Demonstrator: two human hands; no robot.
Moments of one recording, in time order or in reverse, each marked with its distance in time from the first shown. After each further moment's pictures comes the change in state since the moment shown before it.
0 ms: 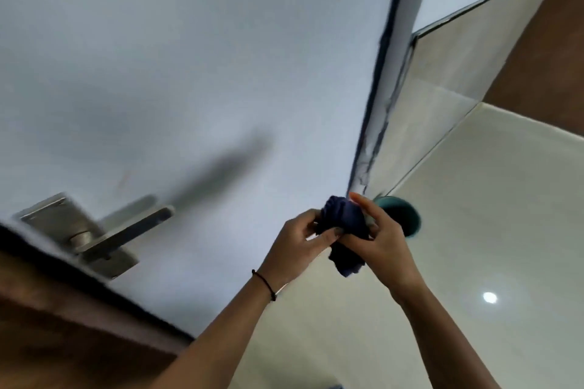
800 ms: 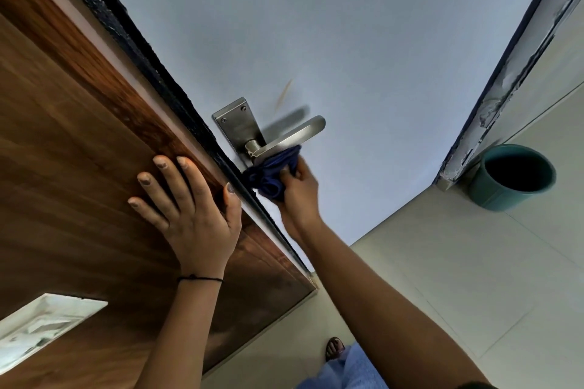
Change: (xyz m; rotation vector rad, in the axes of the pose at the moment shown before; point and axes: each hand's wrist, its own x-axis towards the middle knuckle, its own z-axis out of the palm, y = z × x) left_hand -0.197 -0.068 -0.251 1.679 1.172 0.163; right_hand -0.035 -0.012 0.361 0.836 -0.164 0.375
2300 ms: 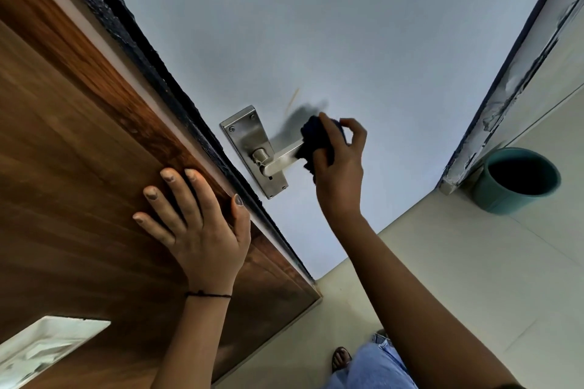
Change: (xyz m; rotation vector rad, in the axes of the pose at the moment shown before) left_hand -0.003 -0.002 0.005 -0.016 0.025 -0.001; right_hand 0.012 -0.044 -0.021 -0.822 0.142 -0.718
